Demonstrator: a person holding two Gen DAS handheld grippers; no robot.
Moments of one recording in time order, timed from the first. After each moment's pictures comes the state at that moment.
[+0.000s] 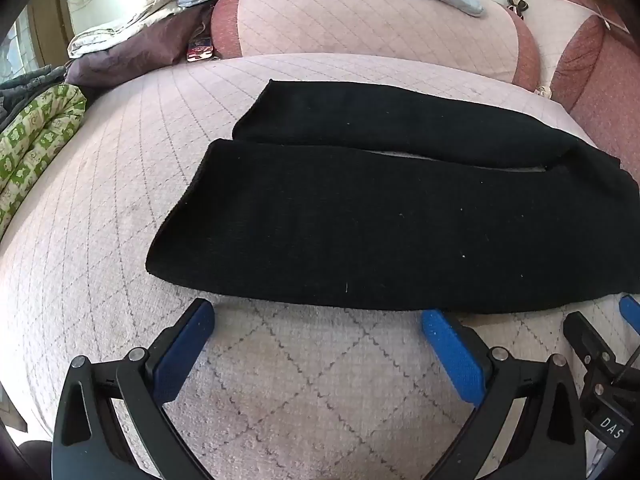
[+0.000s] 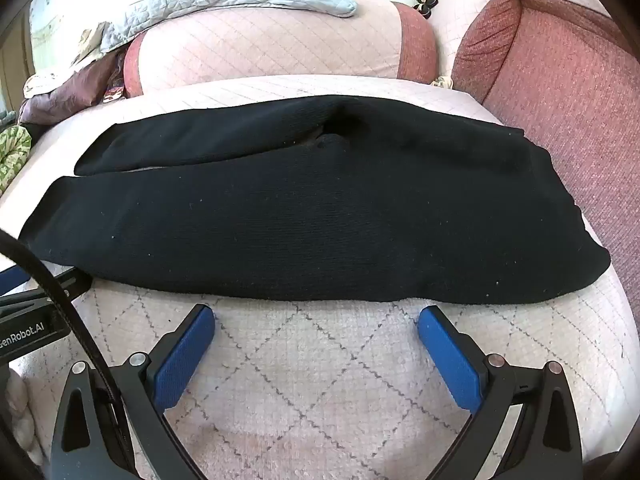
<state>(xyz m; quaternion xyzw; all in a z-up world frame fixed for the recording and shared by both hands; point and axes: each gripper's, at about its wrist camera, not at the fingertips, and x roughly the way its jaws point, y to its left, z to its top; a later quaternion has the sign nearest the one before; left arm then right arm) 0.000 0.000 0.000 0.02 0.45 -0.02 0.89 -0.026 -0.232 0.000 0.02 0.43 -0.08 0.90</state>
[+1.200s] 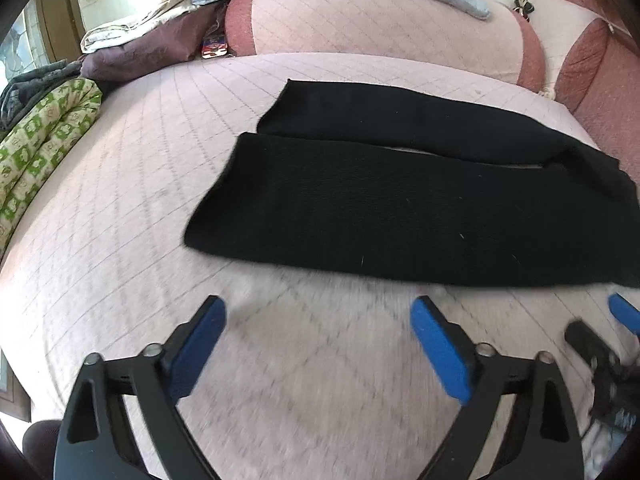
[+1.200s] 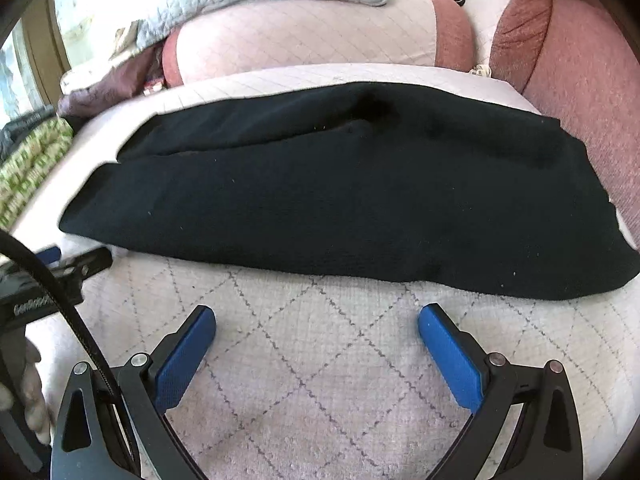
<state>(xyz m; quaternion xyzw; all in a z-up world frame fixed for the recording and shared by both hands) -0.034 0.015 0.021 0.03 0.46 -0.01 0.89 -0.036 -0.248 0.001 0.06 0.44 0.02 0.90</state>
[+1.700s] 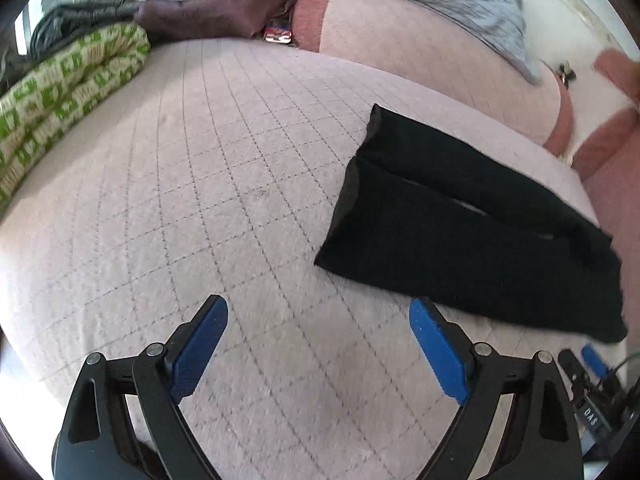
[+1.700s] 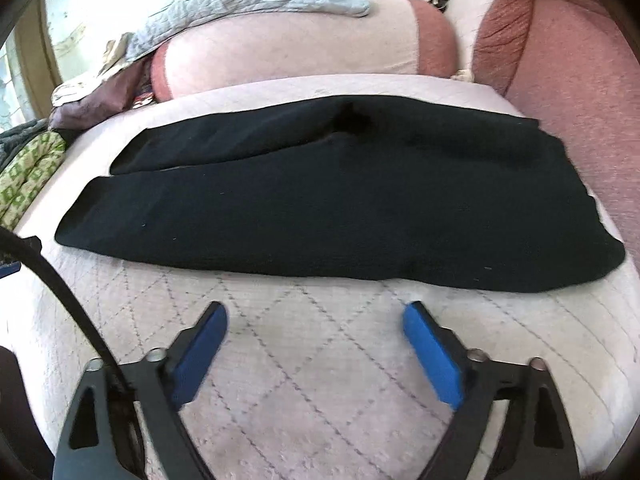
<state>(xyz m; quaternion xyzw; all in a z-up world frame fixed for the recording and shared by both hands) -0.020 0.112 0.050 -0.09 0.48 0.01 0.87 -0.045 -0.254 0.011 0.06 0.43 -0.02 0.90</state>
